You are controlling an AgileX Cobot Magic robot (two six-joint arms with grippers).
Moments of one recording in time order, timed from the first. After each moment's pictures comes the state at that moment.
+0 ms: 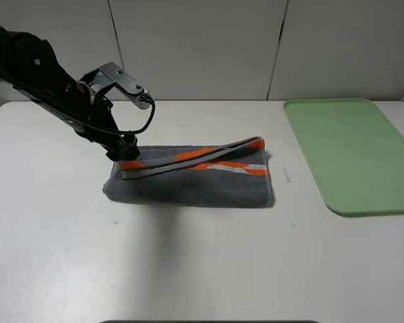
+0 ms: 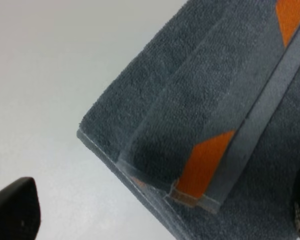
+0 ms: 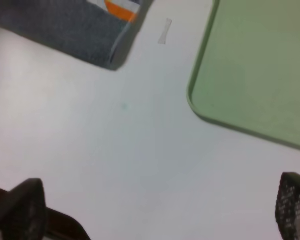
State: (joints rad) left arm -0.37 1.75 -0.98 -0.02 0.26 0.47; right arm 0.50 0.51 -0.79 -0.09 1.22 0.14
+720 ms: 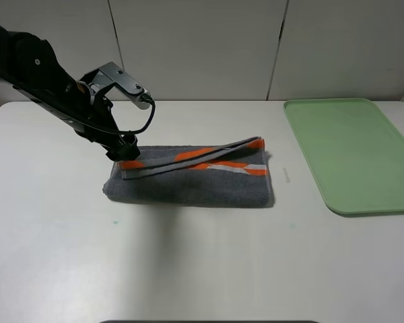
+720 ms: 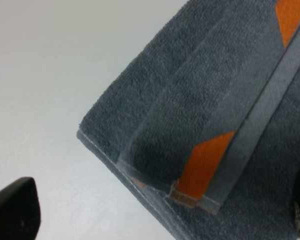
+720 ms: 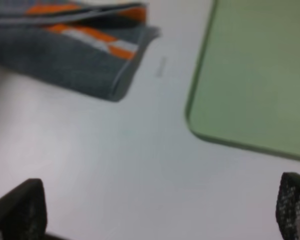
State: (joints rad) left arm -0.37 1.75 -0.98 -0.03 0.26 0.47; right arm 0.35 0.25 -0.74 -0.06 1.22 0.14
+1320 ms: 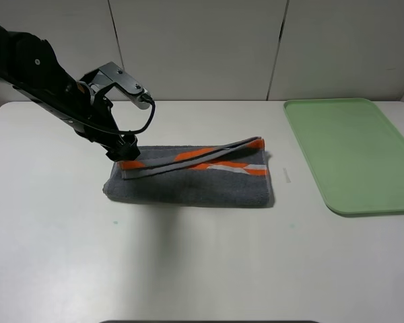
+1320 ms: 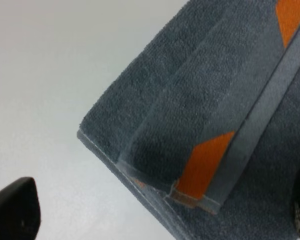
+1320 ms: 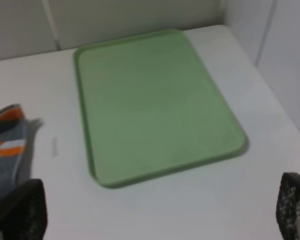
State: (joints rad) left arm -0.37 1.75 -0.98 -0.03 0.26 0.47; right arm -0.11 0.01 -0.74 -0.06 1.22 0.14
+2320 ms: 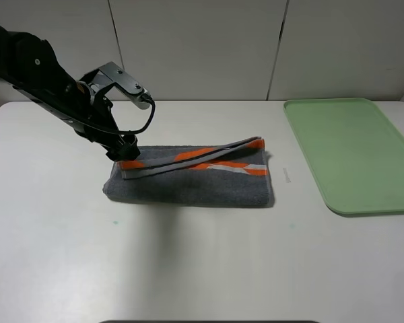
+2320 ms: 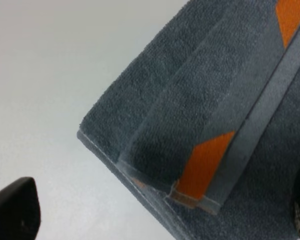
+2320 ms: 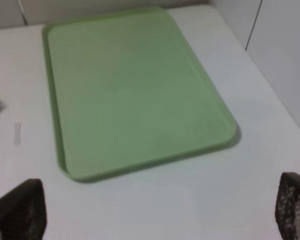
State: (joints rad) left arm -0.37 1.75 -0.98 -0.03 0.26 0.47; right arm -0.11 0.00 -0.50 -0.09 1.03 0.11
